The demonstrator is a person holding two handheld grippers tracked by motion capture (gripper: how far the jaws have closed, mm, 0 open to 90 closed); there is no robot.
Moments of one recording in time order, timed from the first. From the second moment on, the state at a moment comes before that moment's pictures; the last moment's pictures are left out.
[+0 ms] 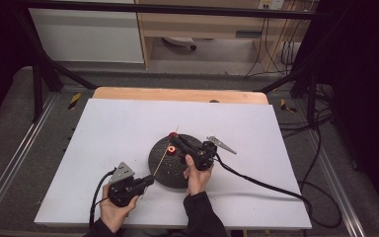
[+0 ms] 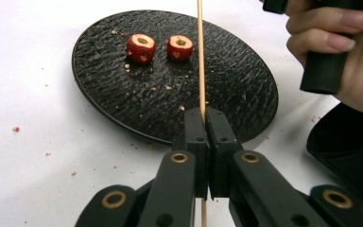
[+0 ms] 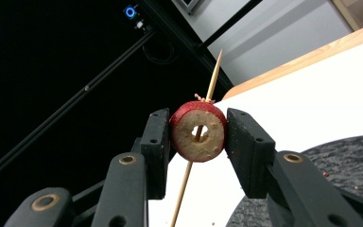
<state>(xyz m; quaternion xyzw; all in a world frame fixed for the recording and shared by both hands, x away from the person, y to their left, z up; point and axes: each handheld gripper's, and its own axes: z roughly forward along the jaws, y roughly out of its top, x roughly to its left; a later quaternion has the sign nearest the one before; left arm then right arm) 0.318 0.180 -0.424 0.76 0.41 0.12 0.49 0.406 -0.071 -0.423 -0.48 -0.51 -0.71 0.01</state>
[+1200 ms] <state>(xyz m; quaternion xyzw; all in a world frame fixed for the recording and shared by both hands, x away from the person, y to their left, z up) 0.350 0.160 -0.404 0.77 0.40 0.12 0.48 0.381 -0.062 -0.436 -0.47 -0.55 -0.69 0.03</state>
